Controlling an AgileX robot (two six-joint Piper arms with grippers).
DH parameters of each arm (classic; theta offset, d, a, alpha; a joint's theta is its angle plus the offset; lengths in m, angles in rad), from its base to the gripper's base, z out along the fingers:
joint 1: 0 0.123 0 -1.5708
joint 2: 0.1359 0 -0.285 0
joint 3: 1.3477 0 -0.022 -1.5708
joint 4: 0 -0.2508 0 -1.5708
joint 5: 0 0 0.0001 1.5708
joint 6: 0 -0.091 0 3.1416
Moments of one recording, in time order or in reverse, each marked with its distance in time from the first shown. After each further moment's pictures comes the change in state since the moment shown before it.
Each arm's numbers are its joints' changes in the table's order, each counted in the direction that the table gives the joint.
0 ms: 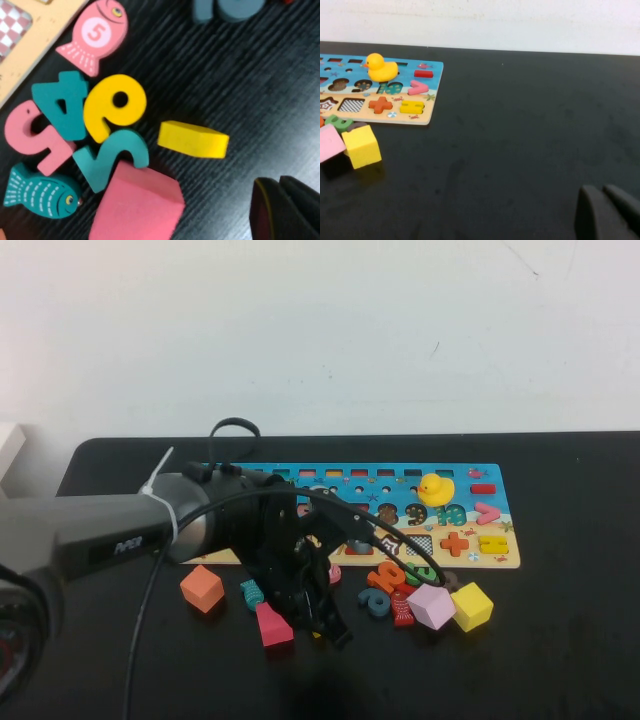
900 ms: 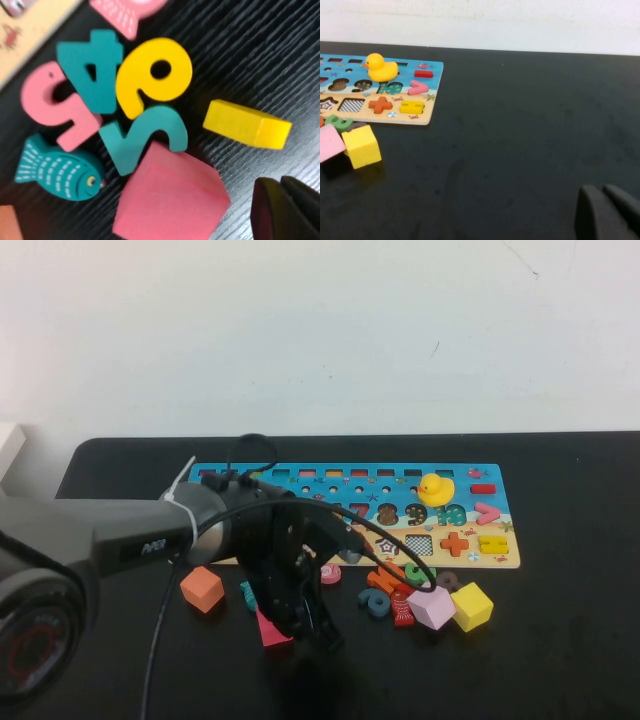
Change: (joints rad) right arm 0.000 0.000 0.000 0.000 0.000 0.000; left arm 0.000 0.072 -0.030 -0.135 -0.010 0.168
